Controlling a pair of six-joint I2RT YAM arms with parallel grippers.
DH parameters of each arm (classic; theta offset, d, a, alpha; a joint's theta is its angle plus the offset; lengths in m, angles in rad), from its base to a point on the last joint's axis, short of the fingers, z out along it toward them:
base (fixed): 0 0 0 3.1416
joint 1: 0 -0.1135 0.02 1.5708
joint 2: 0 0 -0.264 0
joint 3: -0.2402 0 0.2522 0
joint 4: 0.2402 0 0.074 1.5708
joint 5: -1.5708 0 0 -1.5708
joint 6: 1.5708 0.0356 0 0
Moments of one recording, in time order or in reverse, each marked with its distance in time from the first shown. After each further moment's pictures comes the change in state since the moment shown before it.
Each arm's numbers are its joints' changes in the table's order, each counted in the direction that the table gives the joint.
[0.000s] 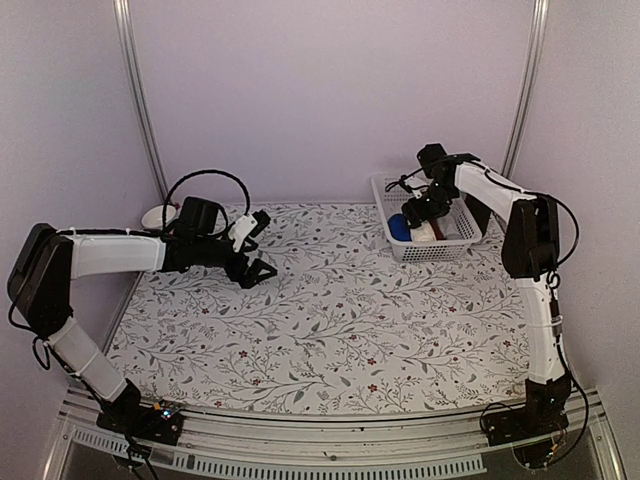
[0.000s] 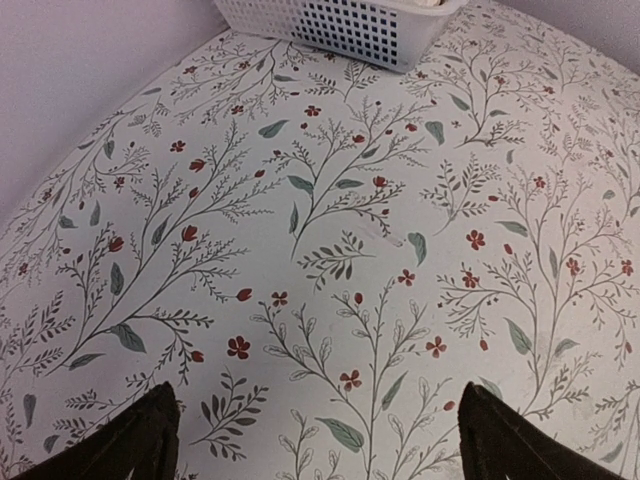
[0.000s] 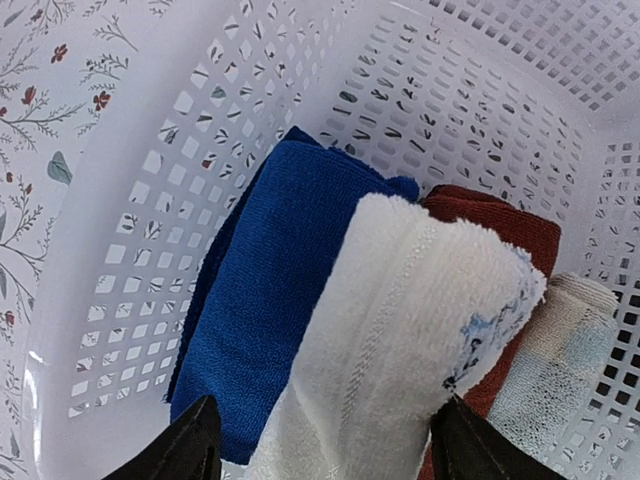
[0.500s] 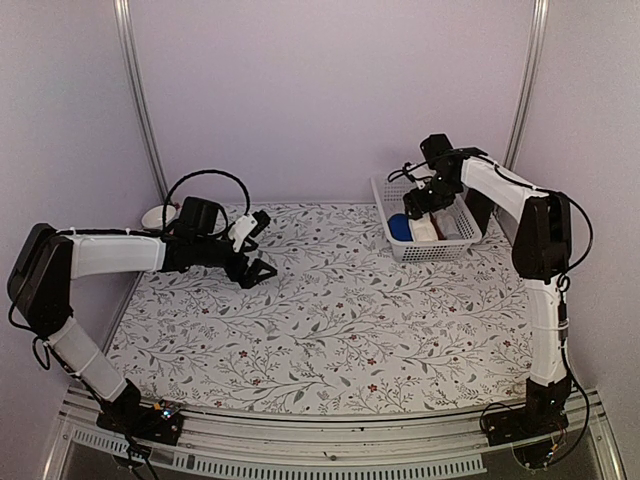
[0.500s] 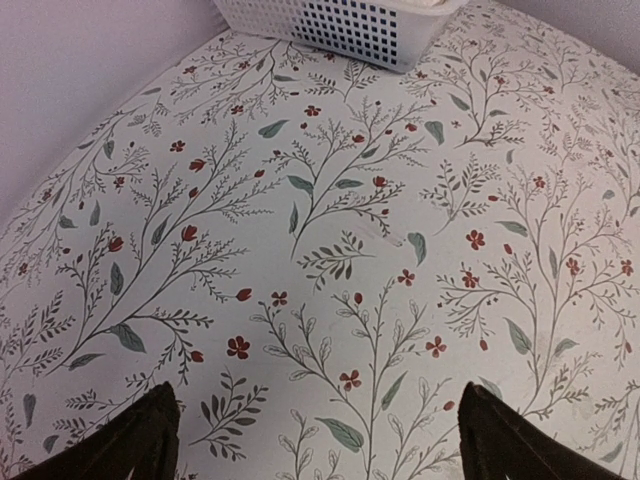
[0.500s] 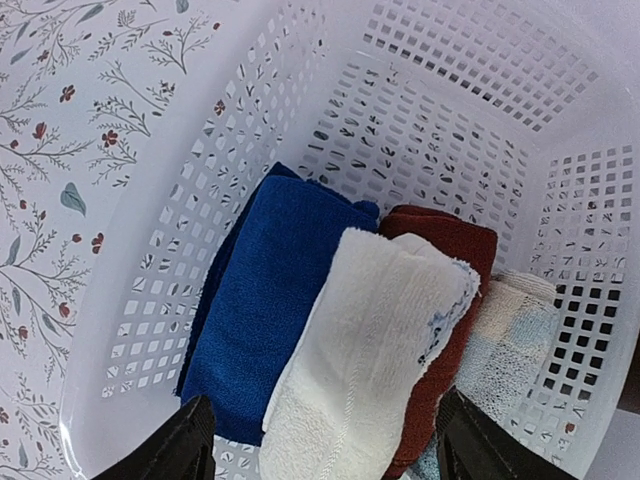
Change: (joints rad) left arm 0.000 0.000 0.000 0.000 0.000 0.000; right arm -0.016 -0.117 0.089 -0.076 -0.077 0.026
